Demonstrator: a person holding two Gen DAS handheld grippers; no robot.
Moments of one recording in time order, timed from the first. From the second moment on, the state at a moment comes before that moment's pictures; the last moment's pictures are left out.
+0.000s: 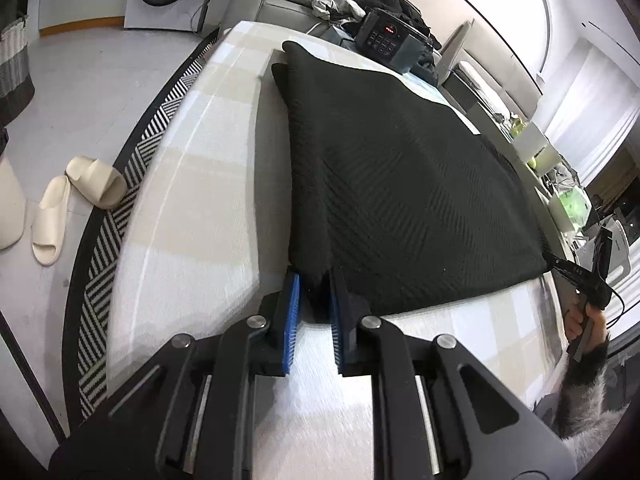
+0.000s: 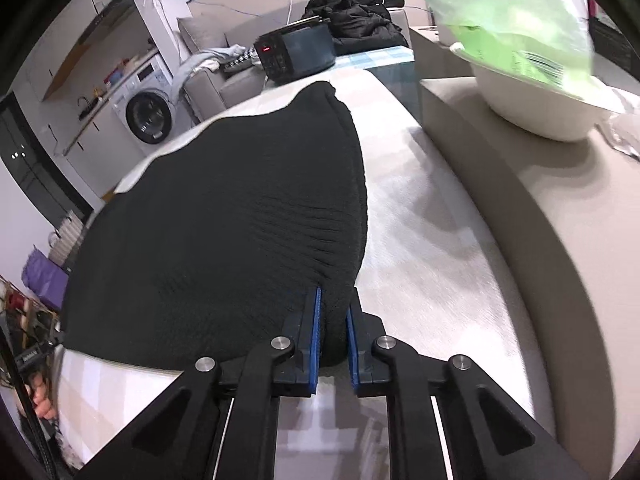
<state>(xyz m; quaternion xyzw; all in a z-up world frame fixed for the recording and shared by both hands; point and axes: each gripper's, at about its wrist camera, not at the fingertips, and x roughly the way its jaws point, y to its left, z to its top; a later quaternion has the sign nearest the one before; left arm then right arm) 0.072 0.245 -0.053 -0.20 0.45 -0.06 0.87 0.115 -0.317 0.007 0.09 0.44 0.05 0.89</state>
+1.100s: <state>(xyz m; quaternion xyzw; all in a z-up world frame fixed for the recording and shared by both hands) 0.058 0.243 -0.055 -0.38 0.39 -0.02 0.83 0.070 -0.141 0.026 0.00 0.41 0.19 0.89</state>
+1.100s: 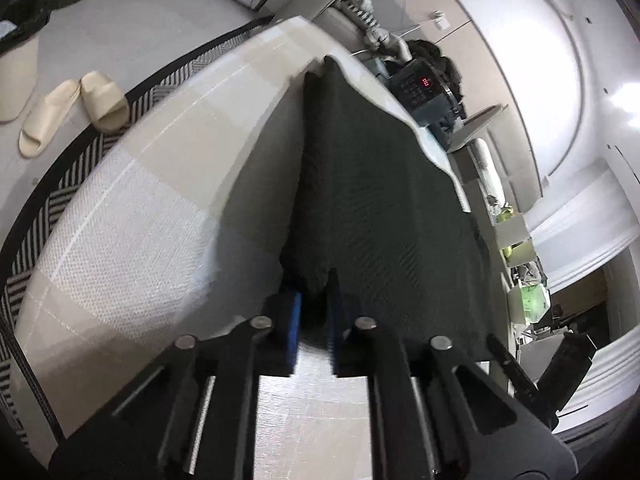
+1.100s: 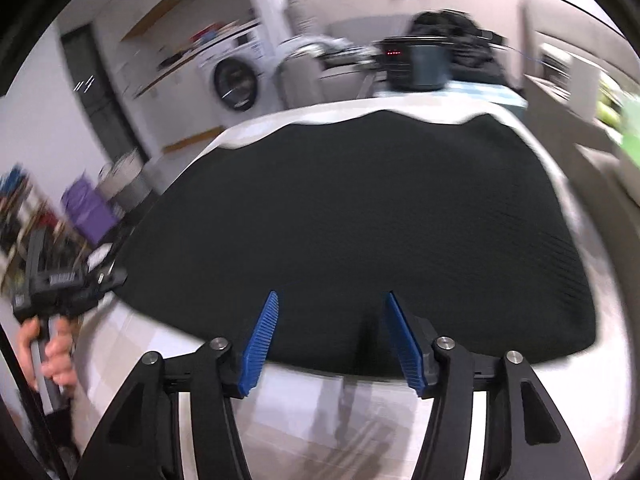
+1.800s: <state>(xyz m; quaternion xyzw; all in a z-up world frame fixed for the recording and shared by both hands) 0.062 0.254 -0.027 -0.41 0.37 -0.09 0.83 0.066 0.107 -0.028 -0.18 0.41 0.34 0.83</state>
